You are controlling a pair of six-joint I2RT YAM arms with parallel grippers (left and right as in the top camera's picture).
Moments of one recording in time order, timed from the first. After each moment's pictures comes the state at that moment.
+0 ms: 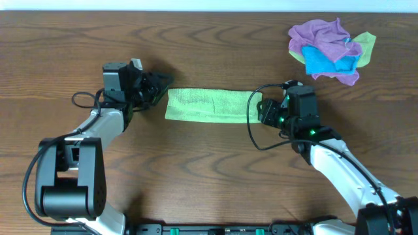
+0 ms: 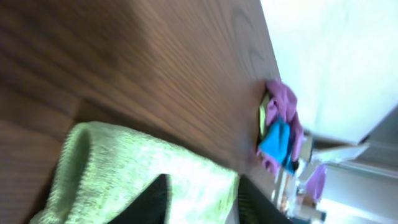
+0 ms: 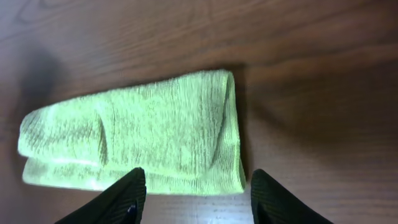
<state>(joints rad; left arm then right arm) -0.02 1.77 0.88 0.20 0.69 -0.99 0.23 1.41 0.70 -0.12 -0.15 0.57</state>
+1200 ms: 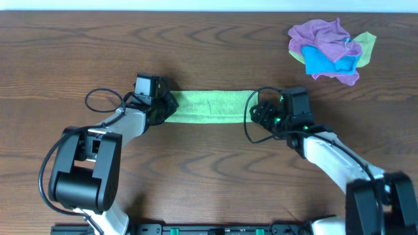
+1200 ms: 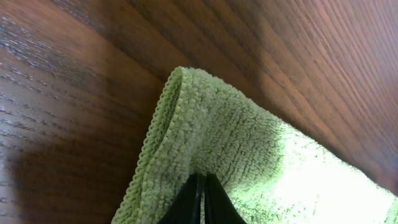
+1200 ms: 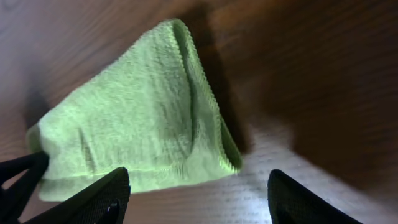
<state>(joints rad) -0.20 1.83 0.89 -0.04 0.27 -0.83 0.23 1.57 0.70 -0.06 -0.23 0.81</state>
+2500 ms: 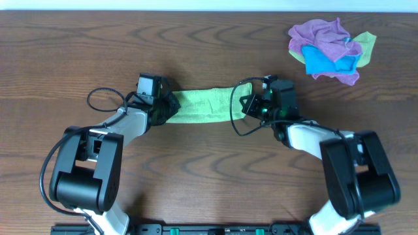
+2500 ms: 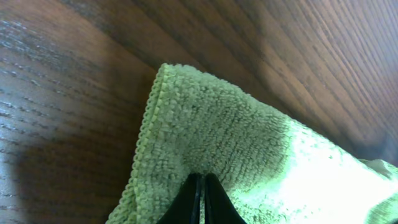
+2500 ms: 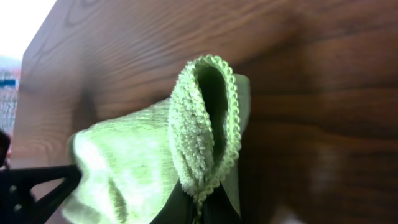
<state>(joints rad) -0.21 1.83 0.90 -0.06 0.28 -0.82 0.26 1.80 0.76 0.33 -0.36 0.71</state>
